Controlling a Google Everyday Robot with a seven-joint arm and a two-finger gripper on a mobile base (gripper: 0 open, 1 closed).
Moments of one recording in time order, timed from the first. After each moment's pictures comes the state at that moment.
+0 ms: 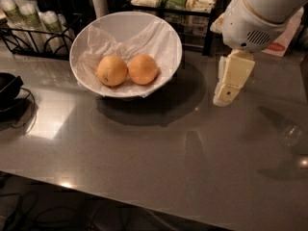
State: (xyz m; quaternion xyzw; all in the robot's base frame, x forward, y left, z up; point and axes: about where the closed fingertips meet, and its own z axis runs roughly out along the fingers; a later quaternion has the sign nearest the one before) arm 0.498 -0.142 0.967 -0.66 0.73 -0.02 0.20
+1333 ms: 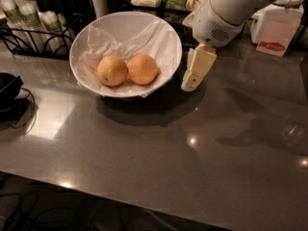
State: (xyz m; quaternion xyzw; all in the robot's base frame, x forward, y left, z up) arm 0.565 -0.091 0.949 -0.66 0.70 0.02 0.27
